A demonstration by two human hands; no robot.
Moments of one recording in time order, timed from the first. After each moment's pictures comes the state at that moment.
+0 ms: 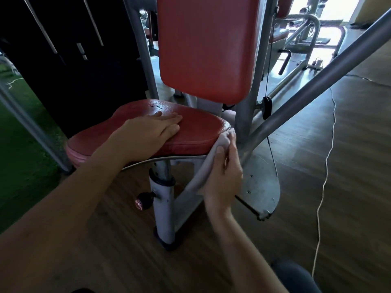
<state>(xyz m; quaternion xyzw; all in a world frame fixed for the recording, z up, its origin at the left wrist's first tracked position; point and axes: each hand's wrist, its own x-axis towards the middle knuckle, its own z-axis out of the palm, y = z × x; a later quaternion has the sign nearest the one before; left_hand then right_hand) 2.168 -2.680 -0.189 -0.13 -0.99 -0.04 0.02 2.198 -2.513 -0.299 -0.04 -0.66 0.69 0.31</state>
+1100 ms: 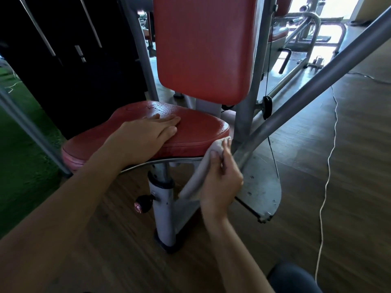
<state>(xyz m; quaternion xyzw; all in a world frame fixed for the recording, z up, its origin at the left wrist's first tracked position) 2.168 -2.676 -0.187 -0.10 -0.99 -0.04 0.02 2.200 -2.518 -0.298 -0.08 -0.63 0.70 0.33</state>
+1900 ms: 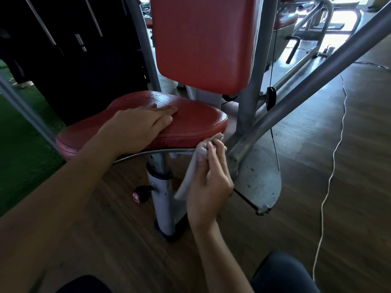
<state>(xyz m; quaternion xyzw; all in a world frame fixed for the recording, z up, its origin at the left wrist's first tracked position) 2.161 -2.683 -0.193 -0.10 -0.99 -0.04 0.03 2.212 -2.527 -0.323 0.01 -0.67 0.64 0.39</state>
